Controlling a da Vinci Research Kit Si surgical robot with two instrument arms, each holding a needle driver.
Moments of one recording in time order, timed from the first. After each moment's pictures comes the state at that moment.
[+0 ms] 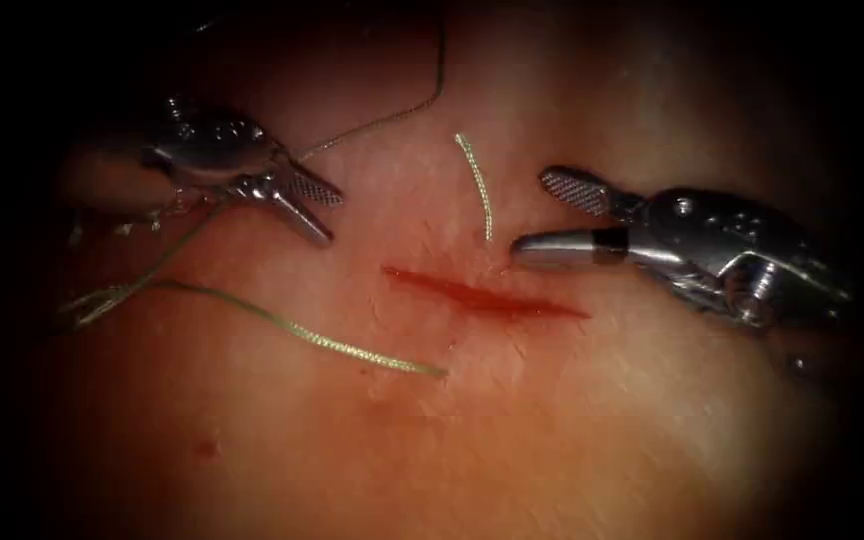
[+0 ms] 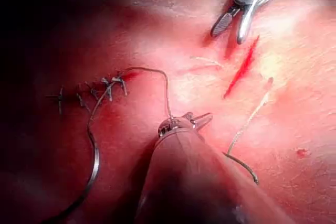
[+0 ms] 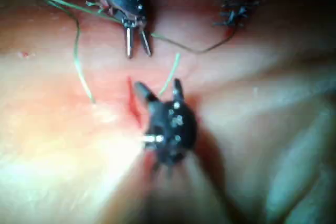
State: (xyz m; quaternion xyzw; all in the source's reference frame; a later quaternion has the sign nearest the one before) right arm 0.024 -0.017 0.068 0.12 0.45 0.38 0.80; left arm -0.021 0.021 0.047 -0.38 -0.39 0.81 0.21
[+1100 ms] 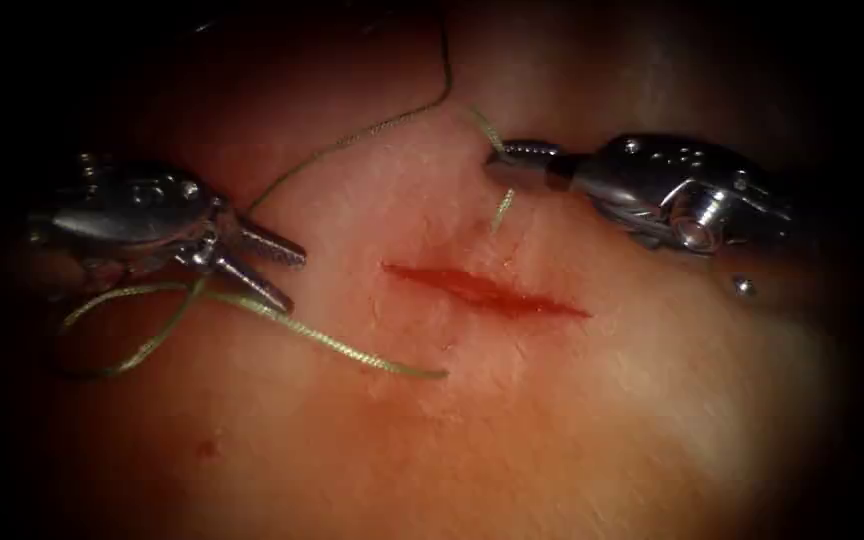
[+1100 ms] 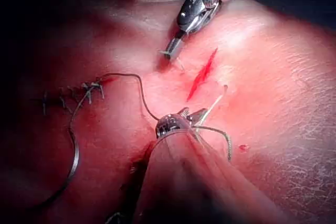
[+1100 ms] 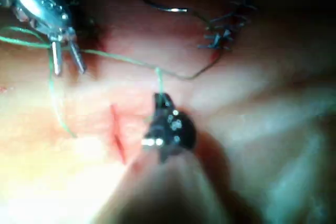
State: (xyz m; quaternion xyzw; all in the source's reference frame) right arm 0.026 -0.013 0.068 0.14 0.43 0.40 0.80; left arm -0.021 0.018 0.036 -0.43 -0.38 0.79 0.21
